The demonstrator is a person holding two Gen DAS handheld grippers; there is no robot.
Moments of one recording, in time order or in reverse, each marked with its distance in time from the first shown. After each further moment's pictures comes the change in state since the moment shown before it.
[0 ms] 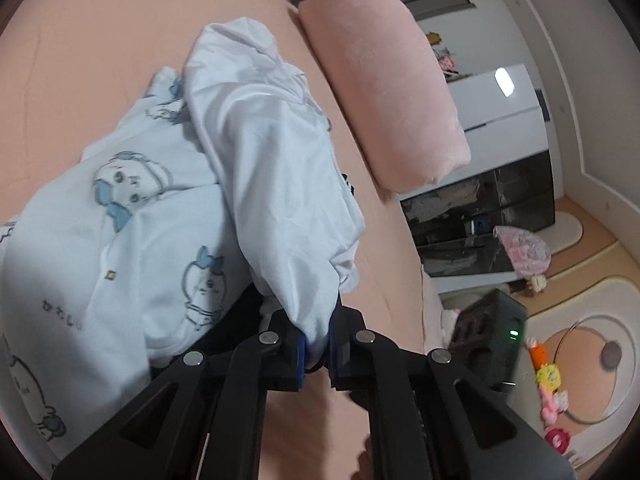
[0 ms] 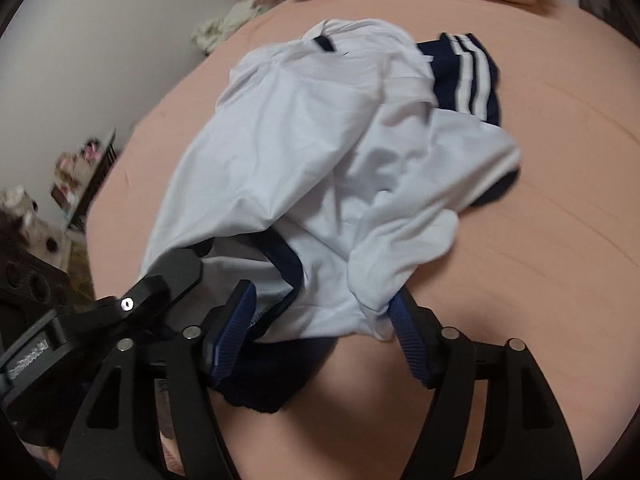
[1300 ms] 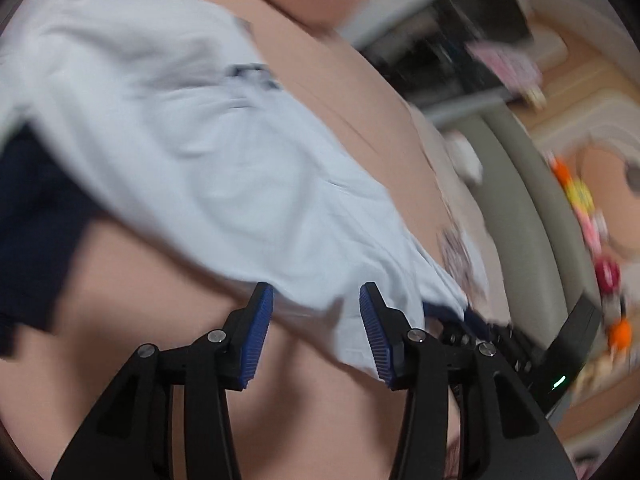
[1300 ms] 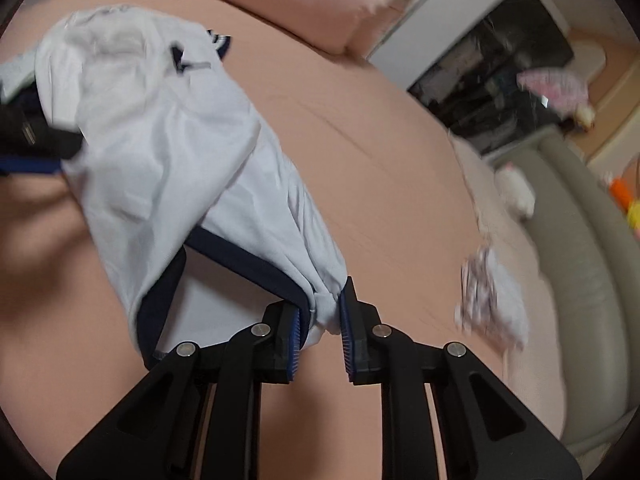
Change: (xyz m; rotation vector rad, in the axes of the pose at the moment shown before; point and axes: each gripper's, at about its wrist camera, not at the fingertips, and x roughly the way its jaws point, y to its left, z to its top) left arm 0.087 -0.105 -0.144 0.505 0.526 -0.014; right arm -0.113 -0.092 -0.127 -0.115 -0.111 -0.877
